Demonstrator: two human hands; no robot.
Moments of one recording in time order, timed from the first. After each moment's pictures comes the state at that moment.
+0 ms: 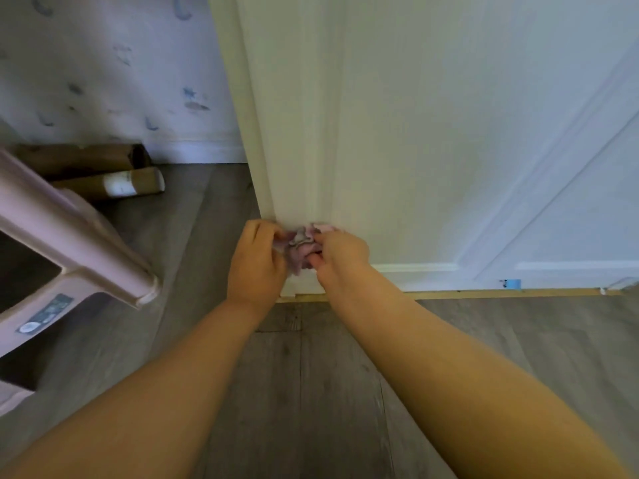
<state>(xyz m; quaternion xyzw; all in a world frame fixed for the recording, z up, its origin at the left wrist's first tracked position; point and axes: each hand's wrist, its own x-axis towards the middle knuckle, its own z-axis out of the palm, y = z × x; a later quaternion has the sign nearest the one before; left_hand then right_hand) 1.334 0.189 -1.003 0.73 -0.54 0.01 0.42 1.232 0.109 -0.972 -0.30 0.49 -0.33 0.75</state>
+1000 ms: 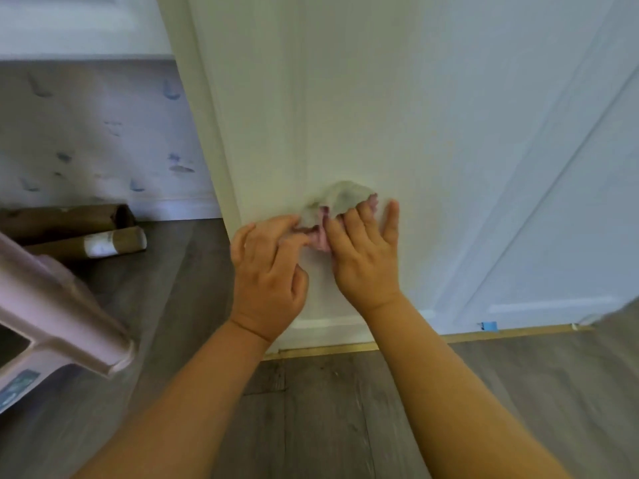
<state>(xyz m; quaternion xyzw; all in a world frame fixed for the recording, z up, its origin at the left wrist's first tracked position) 1.301 0.154 -0.915 0.60 -0.63 0.30 0.40 1.176 0.039 -0.937 -0.80 0.27 -0.50 -0.21</state>
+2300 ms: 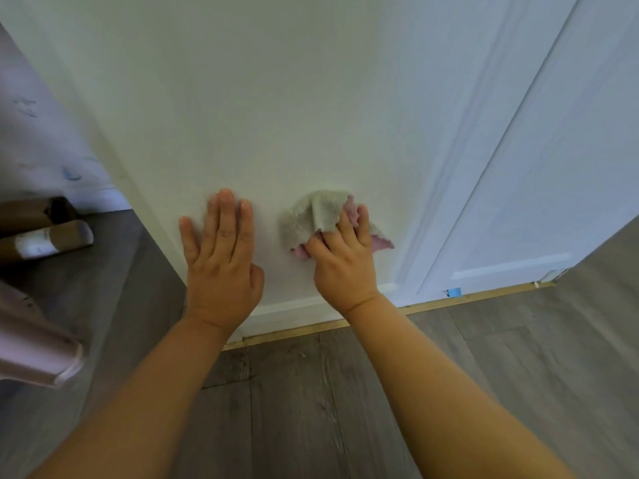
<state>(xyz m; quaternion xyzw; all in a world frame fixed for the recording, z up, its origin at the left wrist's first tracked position) 1.293 0.120 -0.967 0.64 -0.63 0.37 0.25 1.123 0.019 -0.996 -0.82 0.28 -0.47 -0.18</state>
